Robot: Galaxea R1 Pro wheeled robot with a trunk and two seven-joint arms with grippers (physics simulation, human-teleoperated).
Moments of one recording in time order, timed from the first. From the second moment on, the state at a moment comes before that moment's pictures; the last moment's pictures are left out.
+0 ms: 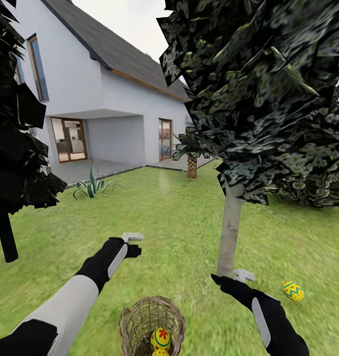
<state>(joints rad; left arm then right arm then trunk) -0.83 -0.05 -0.22 -0.63 0.25 0.68 0.20 -0.38 0.05 -0.32 -0.97 -0.07 0.47 0.37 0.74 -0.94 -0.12</state>
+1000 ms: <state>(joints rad) -0.83 -0.06 -0.21 -0.63 0.25 0.72 0.20 -0.38 0.05 -0.32 -0.97 -0.07 0.47 0.37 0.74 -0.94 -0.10</state>
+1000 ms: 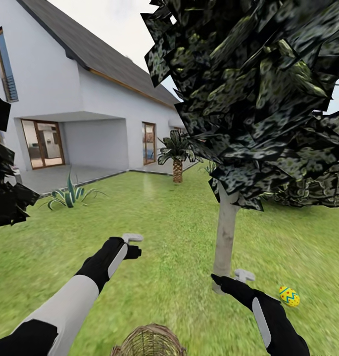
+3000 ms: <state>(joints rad) -0.83 -0.06 -0.21 -0.59 0.25 1.00 0.09 -0.38 0.05 -0.32 -0.97 -0.07 0.47 0.37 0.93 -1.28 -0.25</state>
